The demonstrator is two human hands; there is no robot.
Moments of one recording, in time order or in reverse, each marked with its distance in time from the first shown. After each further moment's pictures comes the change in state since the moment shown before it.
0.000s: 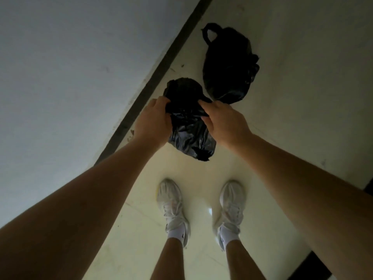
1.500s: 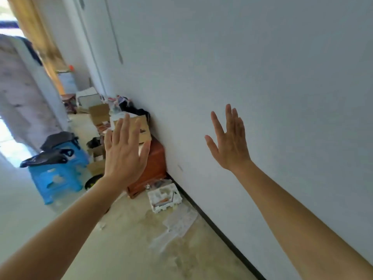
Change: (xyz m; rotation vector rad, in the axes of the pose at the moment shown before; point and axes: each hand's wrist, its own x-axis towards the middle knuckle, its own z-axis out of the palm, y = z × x) left_hand -1.230 0.057 -0.393 0.402 1.271 -1.628; right_hand -0.772 -0.871 -0.295 0.094 0.288 -1.974
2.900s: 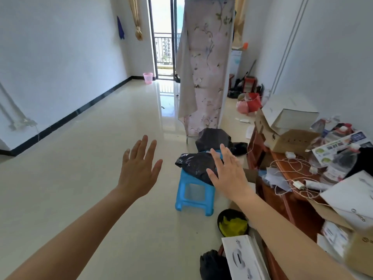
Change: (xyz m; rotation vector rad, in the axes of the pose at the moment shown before) left_hand 0.240 -1.141 0.152 0.367 -0.247 -0.668; right_hand 0.604 -0.938 0.762 0.335 -0.473 -0.620
